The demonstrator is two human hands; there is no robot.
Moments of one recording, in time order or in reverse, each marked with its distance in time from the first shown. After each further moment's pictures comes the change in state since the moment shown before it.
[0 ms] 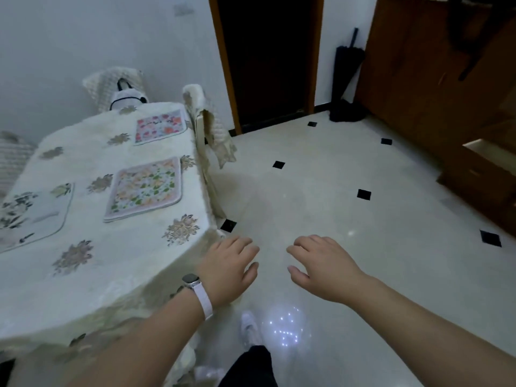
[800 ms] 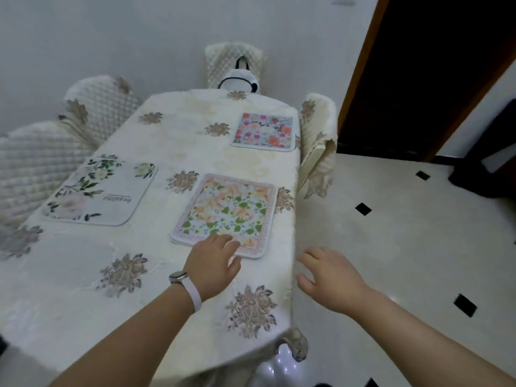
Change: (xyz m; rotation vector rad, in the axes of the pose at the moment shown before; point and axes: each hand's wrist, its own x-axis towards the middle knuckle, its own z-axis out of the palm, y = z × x) left_hand 0.023 -0.371 0.016 0.010 -0.104 -0.646; right_hand 0.425 -0.067 0.072 -0.003 -0.221 -0.320
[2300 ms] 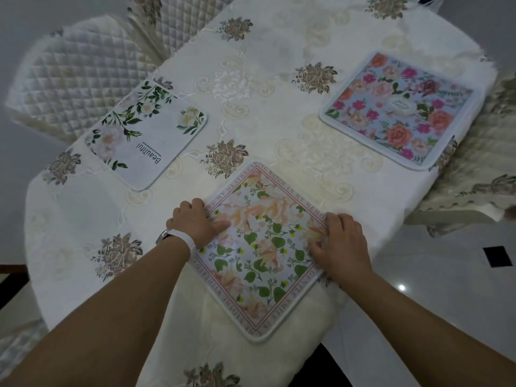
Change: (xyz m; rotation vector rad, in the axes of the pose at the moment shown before) left_hand 0.160 -0.159 0.074 -0.121 -0.343 -1.269; right_hand 0.356 0.097 0.097 0.272 -0.158 -0.049
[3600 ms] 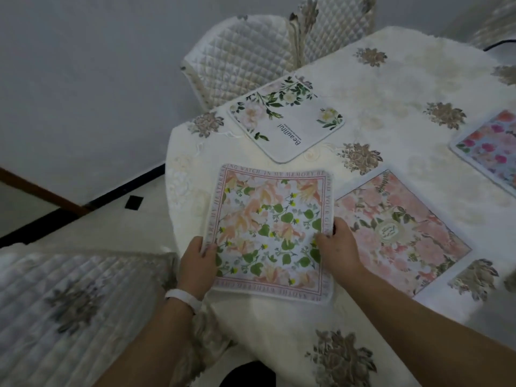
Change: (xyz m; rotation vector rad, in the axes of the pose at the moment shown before) left_hand -0.141 -0.323 0.048 -1.068 0.246 -0.280; right_hand -0.104 -0.296 0.100 0.581 -0.205 0.101
